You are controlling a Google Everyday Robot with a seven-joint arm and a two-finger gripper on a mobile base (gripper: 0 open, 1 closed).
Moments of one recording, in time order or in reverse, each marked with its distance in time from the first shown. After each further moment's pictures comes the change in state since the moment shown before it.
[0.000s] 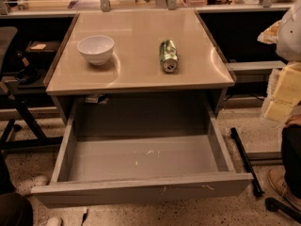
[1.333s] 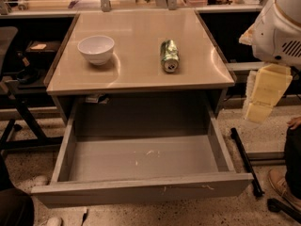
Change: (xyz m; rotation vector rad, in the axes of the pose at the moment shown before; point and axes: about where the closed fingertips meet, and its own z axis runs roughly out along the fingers) arm -0.032 0.010 0.007 -0.019 0.041 -0.045
